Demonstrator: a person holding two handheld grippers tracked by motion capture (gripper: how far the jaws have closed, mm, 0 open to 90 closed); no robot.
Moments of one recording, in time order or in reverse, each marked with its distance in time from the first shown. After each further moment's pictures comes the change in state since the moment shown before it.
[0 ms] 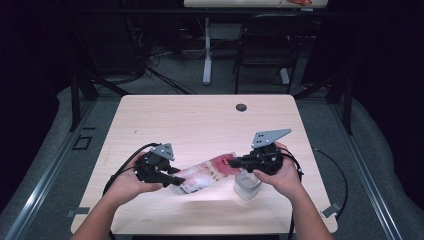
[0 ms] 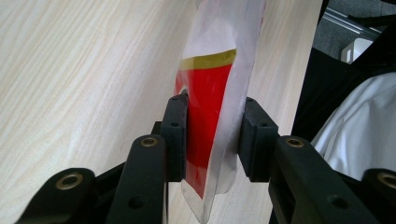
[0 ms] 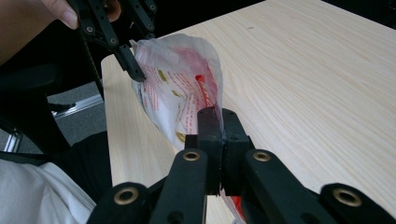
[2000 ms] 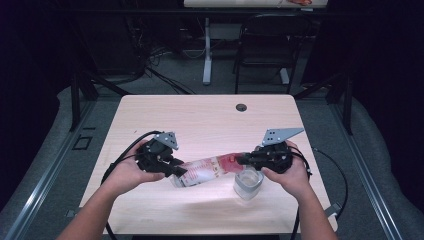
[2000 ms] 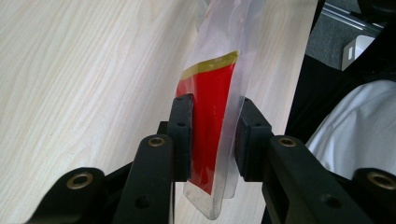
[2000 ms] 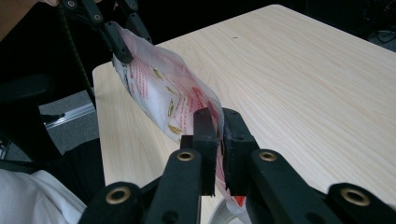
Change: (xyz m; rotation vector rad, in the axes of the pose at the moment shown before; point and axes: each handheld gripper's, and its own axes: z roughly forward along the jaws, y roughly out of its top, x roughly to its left) left arm -0.005 0.035 -0.025 0.030 0.027 0.025; right arm -0.003 -0.001 -0.022 -0.042 -0.049 0.011
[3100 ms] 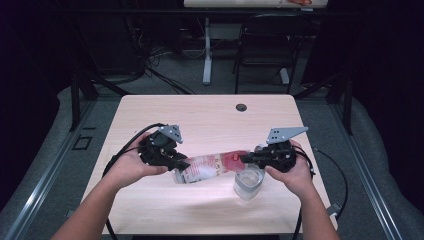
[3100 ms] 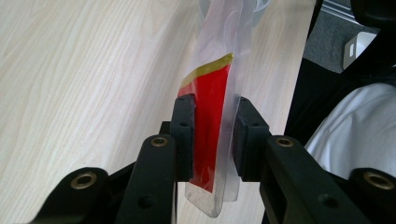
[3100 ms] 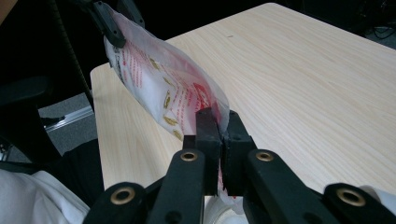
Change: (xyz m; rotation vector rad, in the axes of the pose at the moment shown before) left arm -0.001 0.021 -0.011 0.010 0.007 0.027; right arm -0.007 -0.004 -0.006 -0.003 -0.005 0.019
